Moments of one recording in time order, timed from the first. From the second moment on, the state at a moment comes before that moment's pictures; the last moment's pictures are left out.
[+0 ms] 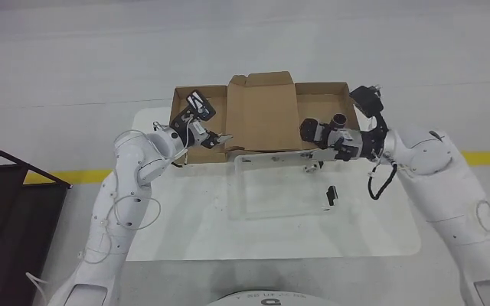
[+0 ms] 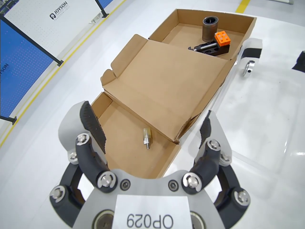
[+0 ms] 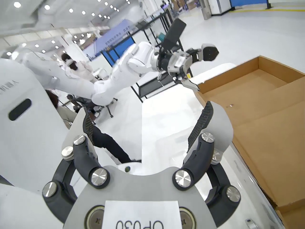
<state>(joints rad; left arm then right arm) 1.17 -1.21 -1.29 -1.65 1.33 -0.64 -0.47 -1.16 -0.85 1.26 -1.65 0.23 -0.78 1.00</state>
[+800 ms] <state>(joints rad) 1.17 -1.21 -1.29 -1.65 1.33 -0.64 -0.47 -1.23 -0.84 1.16 -1.80 -0.77 -0.65 0.98</state>
